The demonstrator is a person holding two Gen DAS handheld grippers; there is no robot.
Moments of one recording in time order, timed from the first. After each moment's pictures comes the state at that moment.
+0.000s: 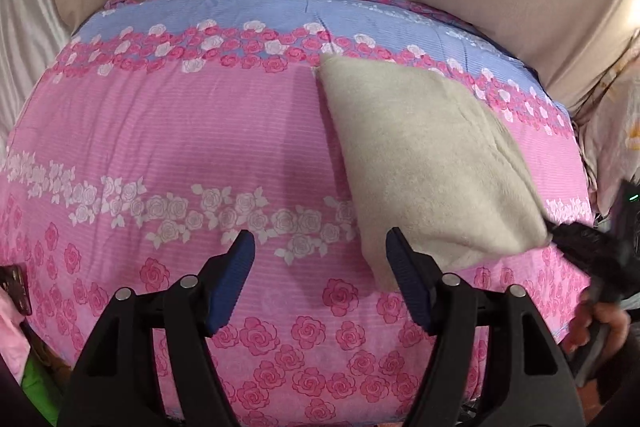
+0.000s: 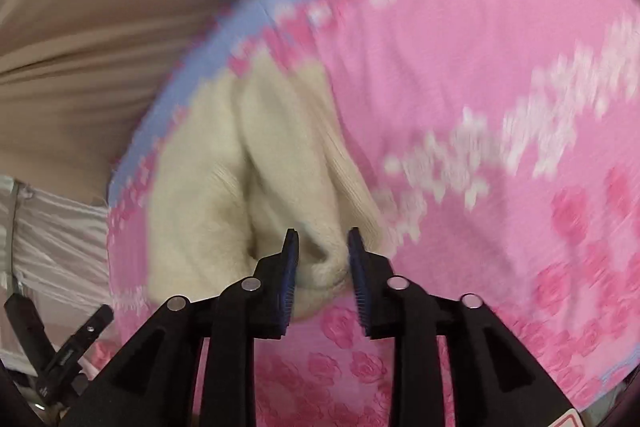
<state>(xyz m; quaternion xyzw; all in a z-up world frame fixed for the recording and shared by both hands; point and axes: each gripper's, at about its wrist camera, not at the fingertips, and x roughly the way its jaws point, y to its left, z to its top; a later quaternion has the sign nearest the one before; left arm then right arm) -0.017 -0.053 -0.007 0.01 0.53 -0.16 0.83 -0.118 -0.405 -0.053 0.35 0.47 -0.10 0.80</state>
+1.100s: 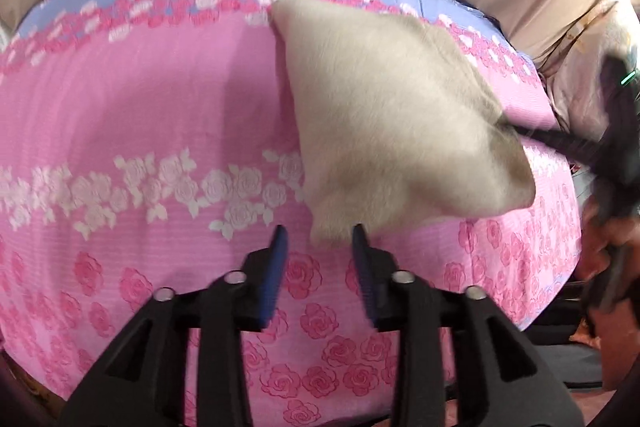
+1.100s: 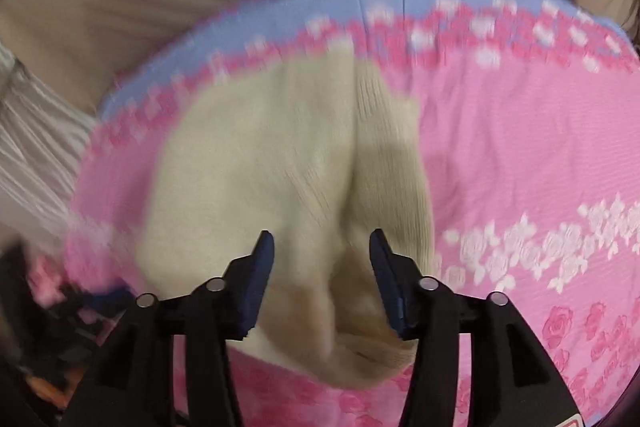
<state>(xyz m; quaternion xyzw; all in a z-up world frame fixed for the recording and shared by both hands) -0.022 -0.083 -0.055 0.03 0.57 -0.25 0.79 -0.053 -0.353 -0.087 0.18 0.57 -0.04 0.80</state>
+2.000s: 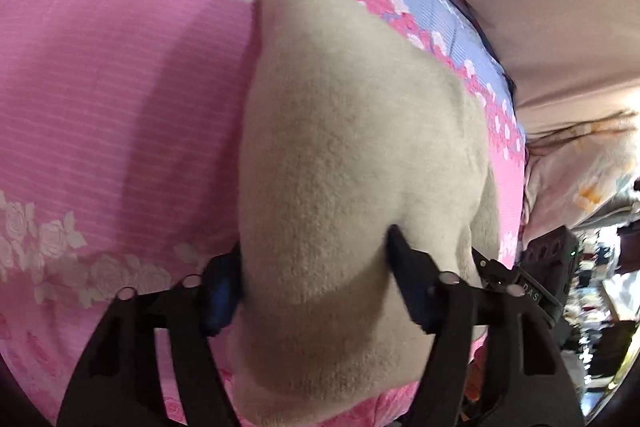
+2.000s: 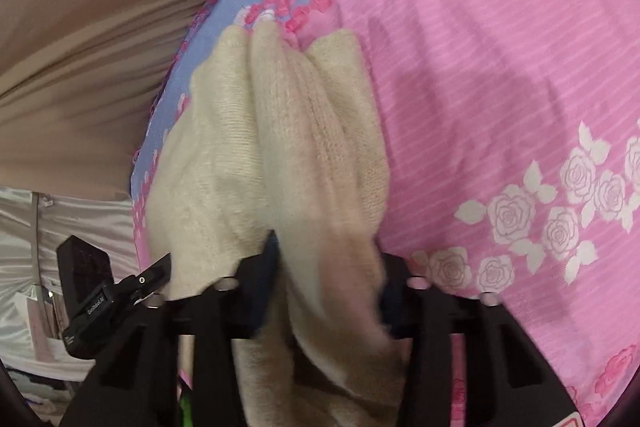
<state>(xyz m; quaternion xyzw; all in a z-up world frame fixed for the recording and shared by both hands) 0.084 -0.131 -0.107 -0.14 0.65 -0.25 0.70 -0.054 -0.424 -0.128 0.43 0.52 -0.03 0.74</state>
